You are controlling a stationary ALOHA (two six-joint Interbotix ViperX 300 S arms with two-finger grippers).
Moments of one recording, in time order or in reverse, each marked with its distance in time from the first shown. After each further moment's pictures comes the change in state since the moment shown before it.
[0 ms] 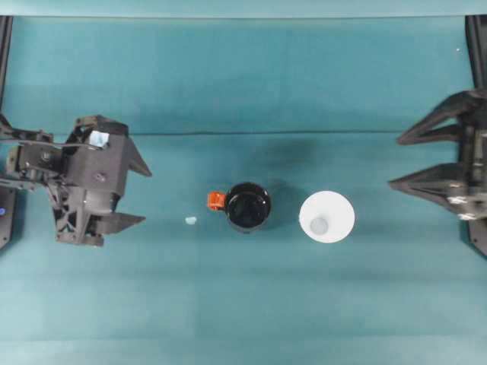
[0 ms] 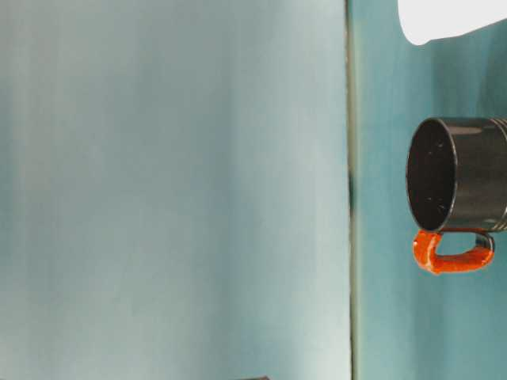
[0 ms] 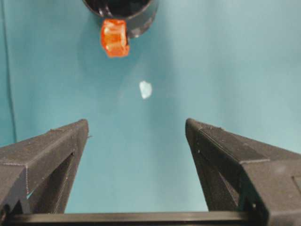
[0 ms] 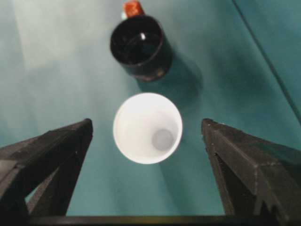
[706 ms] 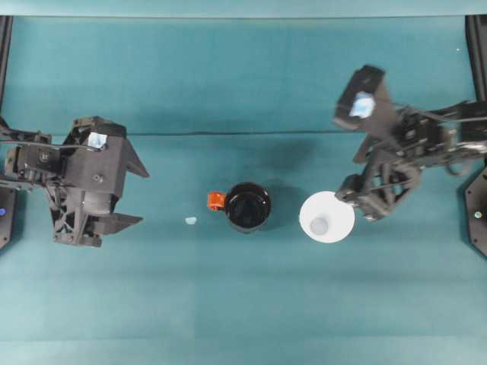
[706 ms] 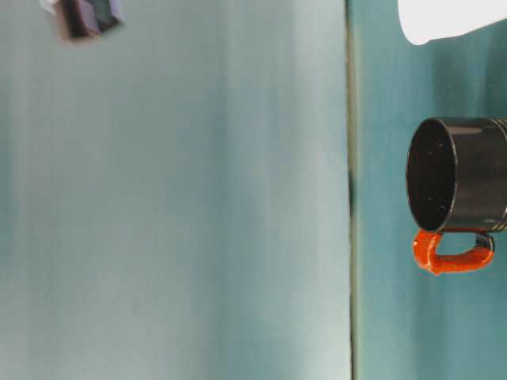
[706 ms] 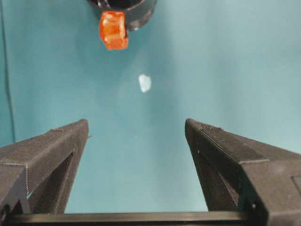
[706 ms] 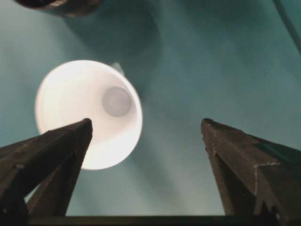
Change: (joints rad) left arm 0.000 -0.002 0.011 0.000 0.002 0.000; right arm -0.038 0.468 -0.089 0.002 0.066 0.066
